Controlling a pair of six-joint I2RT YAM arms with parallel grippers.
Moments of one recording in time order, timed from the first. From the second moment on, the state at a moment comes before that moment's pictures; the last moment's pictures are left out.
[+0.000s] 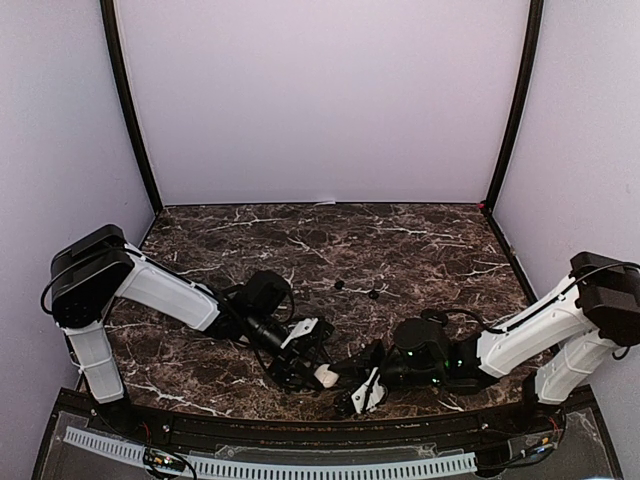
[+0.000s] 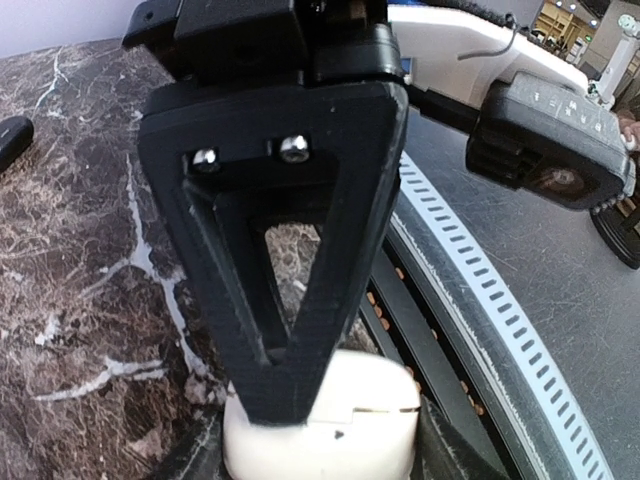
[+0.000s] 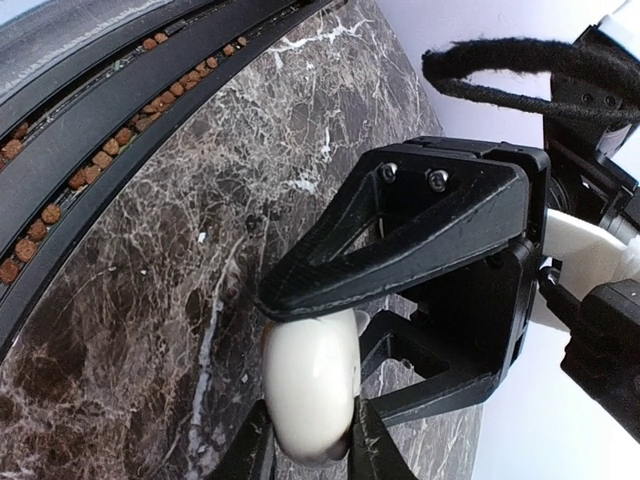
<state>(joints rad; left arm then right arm) -0.93 1.84 0.84 0.19 0.98 0.45 1.27 1.54 0.46 0.59 -0.09 -1.14</state>
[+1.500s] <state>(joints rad) -0.92 1.57 0.38 1.11 0.47 0.20 1.25 1.19 0.43 0.33 -0.05 -0.39</state>
